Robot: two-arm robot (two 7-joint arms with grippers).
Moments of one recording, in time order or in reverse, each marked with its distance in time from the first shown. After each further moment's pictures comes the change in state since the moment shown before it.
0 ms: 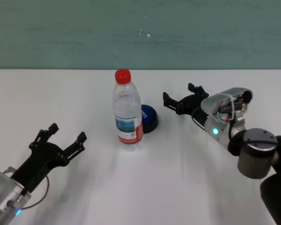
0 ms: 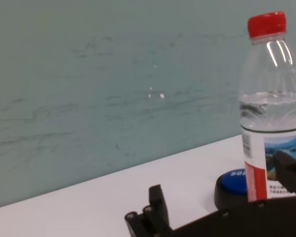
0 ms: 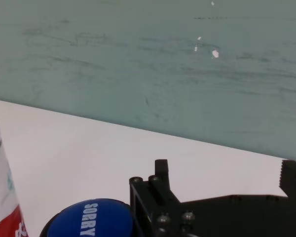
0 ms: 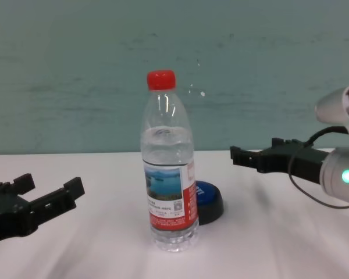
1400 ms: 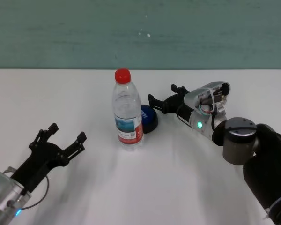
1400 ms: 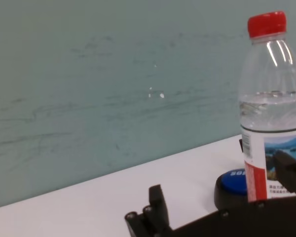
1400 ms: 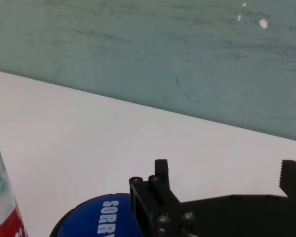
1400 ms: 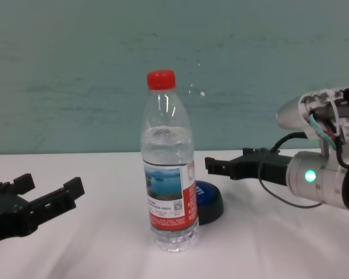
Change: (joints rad) left arm 0.000 0.000 0.000 0.000 0.000 0.000 0.000; right arm 0.176 -0.045 -0.066 0.268 0.003 -0.035 0.063
